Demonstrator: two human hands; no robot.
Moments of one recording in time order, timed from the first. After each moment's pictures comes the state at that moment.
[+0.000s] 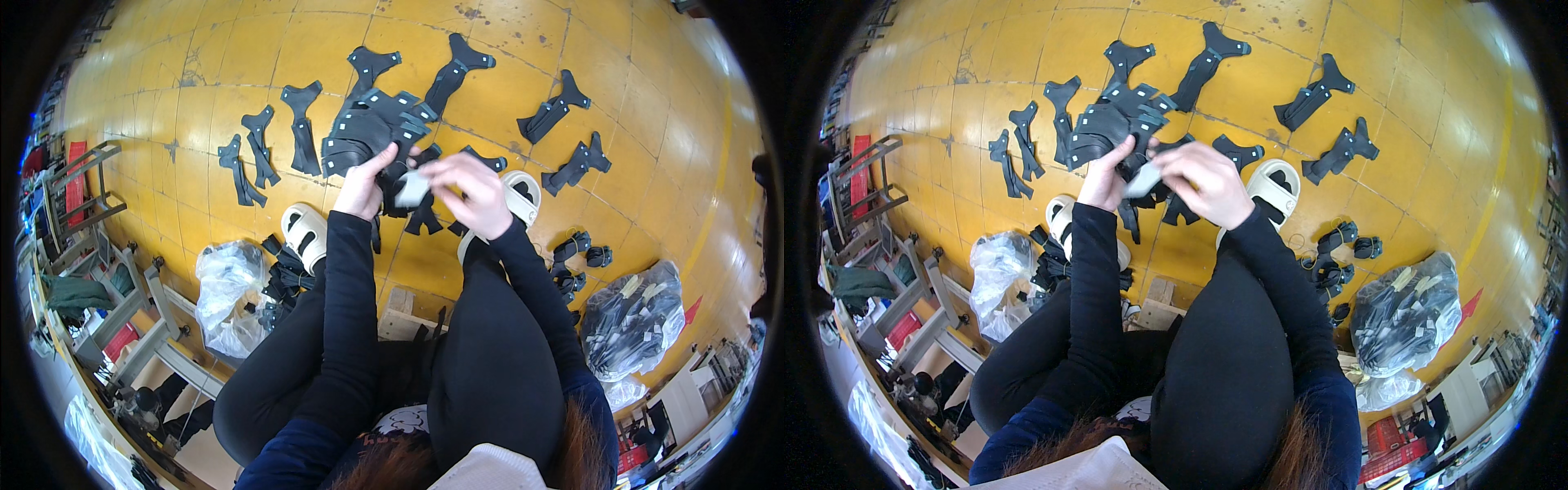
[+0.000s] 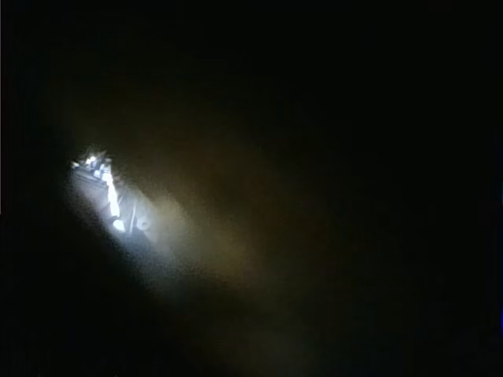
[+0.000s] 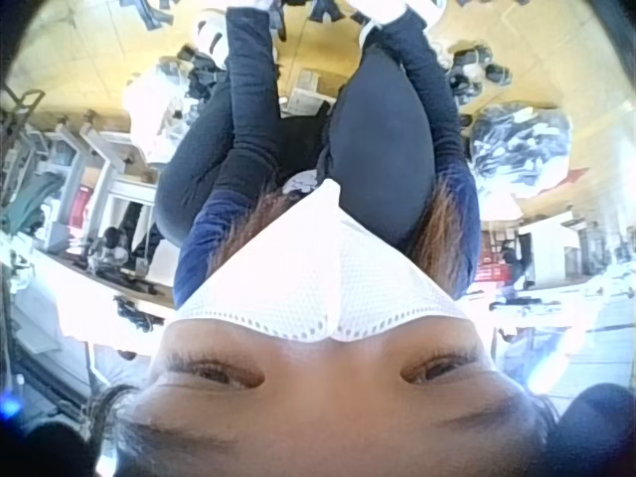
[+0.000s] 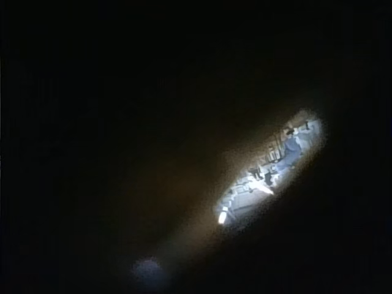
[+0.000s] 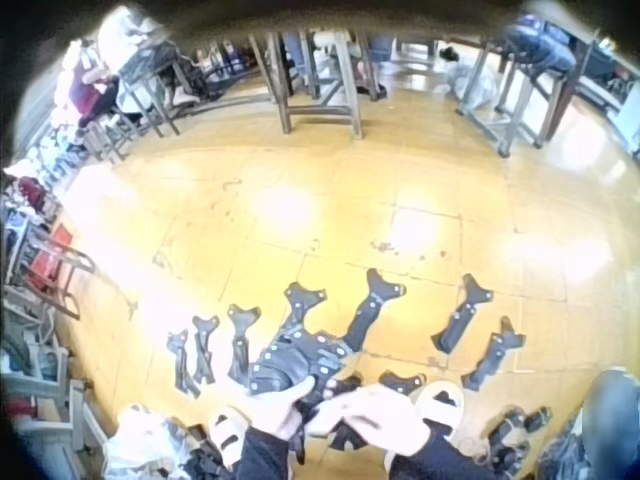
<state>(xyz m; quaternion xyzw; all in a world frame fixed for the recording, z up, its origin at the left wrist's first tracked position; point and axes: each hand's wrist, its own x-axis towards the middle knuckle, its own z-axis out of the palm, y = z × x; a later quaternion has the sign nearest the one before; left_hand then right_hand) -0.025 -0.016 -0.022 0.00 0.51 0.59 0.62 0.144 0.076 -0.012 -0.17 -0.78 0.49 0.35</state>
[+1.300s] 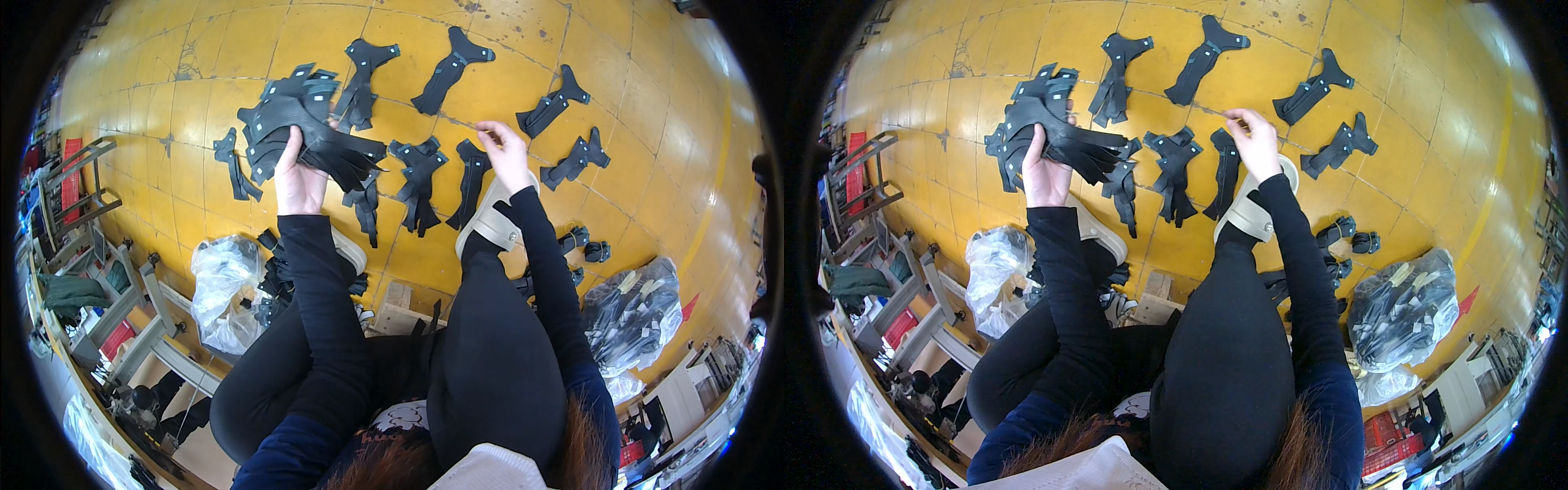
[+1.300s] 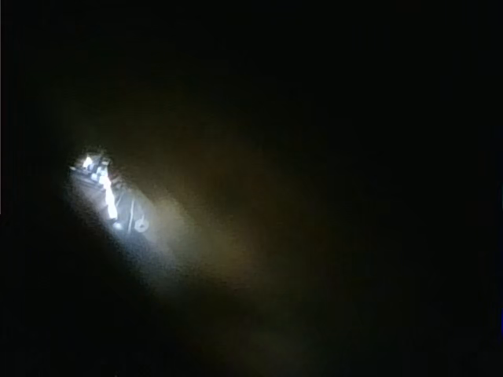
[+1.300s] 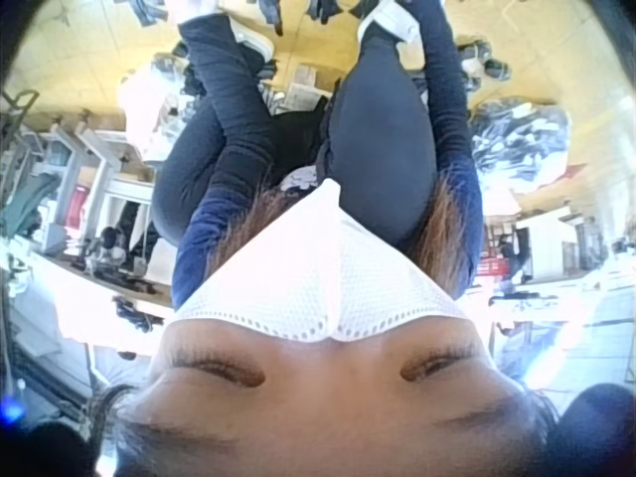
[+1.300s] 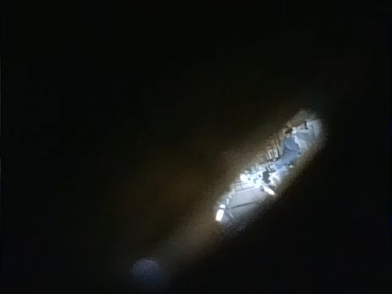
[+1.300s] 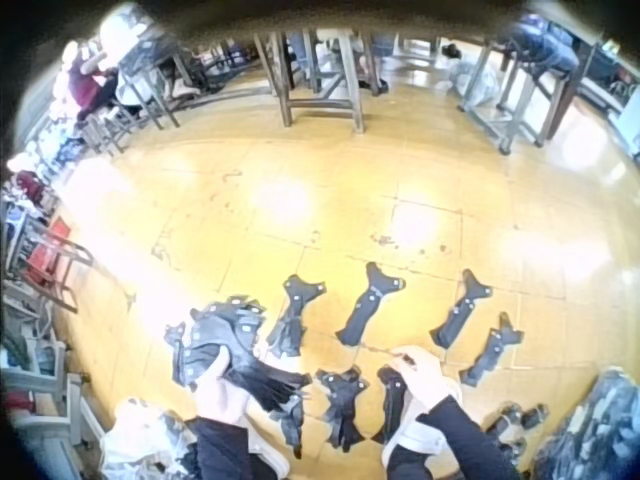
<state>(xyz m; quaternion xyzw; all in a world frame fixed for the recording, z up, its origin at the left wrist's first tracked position) -0.087 -0.041 -0.005 -0.02 0.44 0.76 0.47 0.184 0.113 -0.123 -0.46 -0.69 0.51 0.21</state>
